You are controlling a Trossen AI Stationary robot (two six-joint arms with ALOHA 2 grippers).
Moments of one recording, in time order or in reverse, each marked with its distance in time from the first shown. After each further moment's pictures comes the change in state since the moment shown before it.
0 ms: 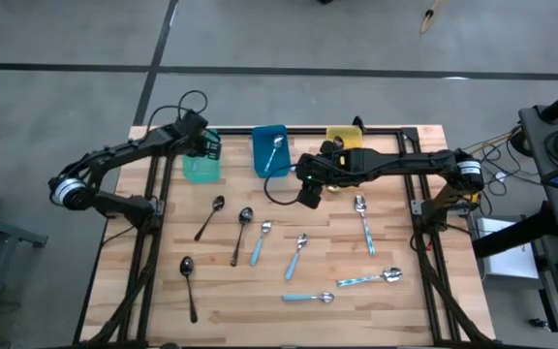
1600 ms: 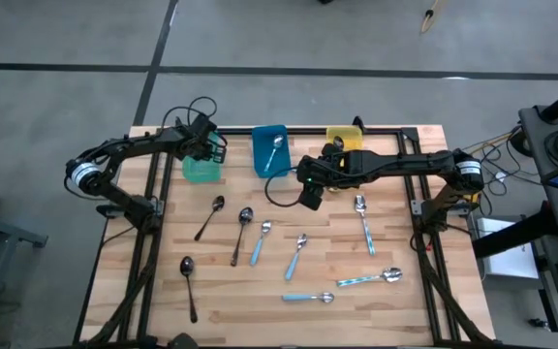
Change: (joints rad) left arm 0.000 0.172 0.007 0.058 -0.002 -0.011; right arm 0.000 0.000 -0.034 0.001 0.000 0.028
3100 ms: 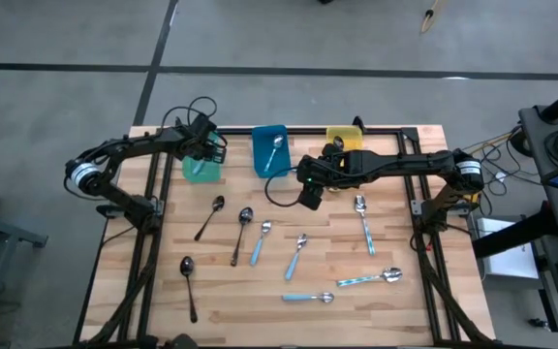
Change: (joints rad) left arm 0.000 -0.004 0.000 -0.003 0.009 0.007; right arm 0.000 0.000 0.000 0.000 0.000 0.018
